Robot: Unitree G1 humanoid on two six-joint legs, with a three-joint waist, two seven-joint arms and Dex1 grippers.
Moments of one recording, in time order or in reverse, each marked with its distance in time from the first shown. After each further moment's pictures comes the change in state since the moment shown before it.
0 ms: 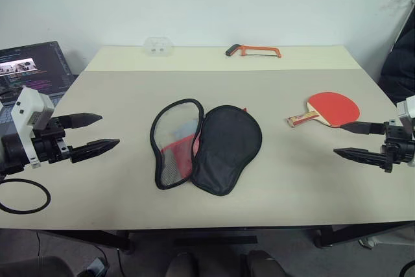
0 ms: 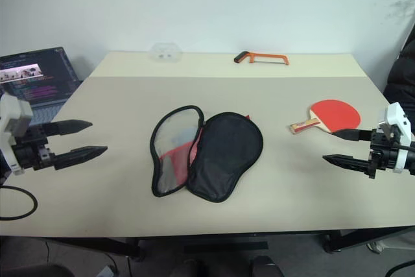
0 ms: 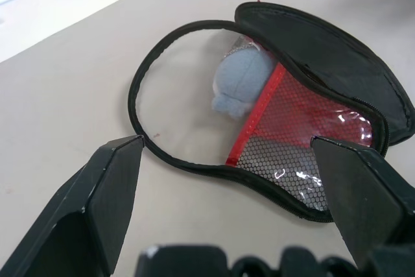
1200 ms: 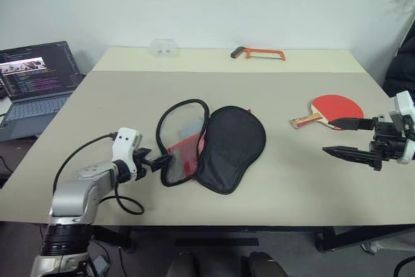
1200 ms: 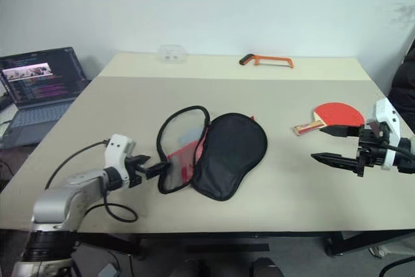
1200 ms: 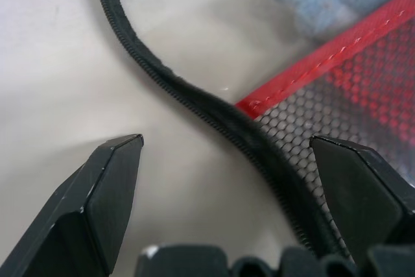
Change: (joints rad) left arm -0.139 -0.539 -0.358 -0.030 0.159 0.310 0.647; right arm -0.026 0.028 0.033 -0.134 0.042 0.054 -0.062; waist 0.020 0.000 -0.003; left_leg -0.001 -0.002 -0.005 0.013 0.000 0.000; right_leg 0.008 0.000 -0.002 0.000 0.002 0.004
